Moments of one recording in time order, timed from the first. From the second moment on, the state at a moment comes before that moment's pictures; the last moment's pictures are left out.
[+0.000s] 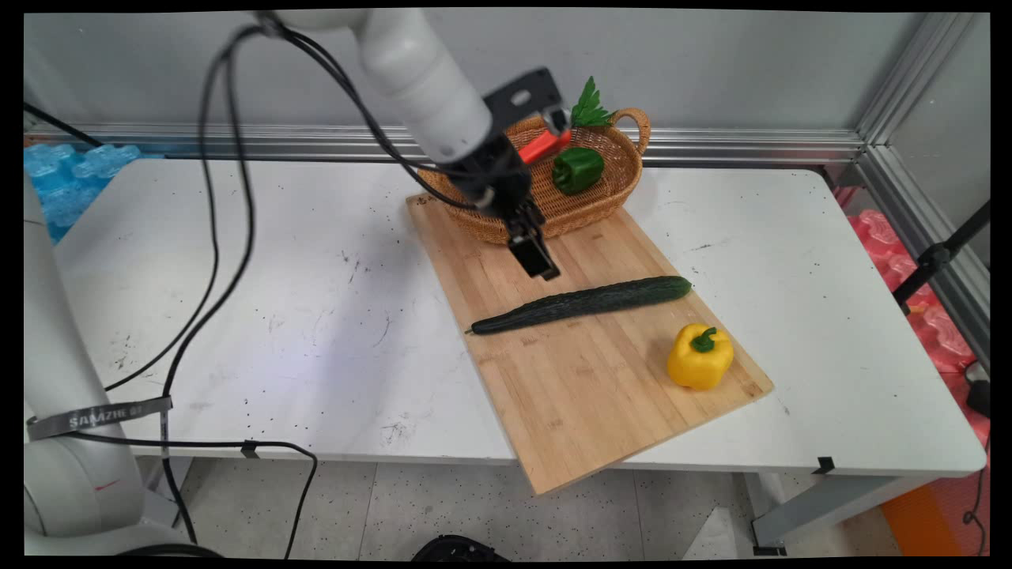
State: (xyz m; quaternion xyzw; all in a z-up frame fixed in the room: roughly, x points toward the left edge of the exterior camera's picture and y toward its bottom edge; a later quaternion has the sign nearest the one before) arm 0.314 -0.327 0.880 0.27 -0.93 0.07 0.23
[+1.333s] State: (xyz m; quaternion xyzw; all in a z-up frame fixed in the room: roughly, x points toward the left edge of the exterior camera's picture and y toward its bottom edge) arm 0.237 -0.362 0.782 0.30 -0.94 0.05 0.18
